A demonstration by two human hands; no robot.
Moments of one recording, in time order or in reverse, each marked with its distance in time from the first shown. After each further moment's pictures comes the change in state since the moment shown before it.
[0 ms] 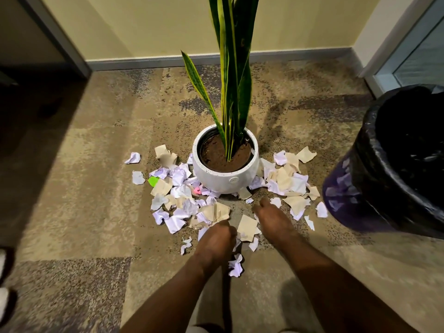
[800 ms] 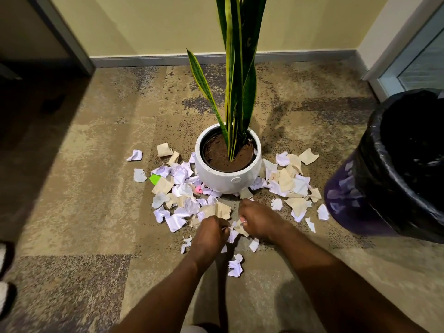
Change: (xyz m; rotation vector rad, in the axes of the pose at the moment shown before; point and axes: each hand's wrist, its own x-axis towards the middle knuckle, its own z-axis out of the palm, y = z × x) left_hand -0.003 -0.011 -0.006 -0.368 0.181 -0.167; right_hand 0.016 -0.020 -0.015 0.183 -0.118 -0.261
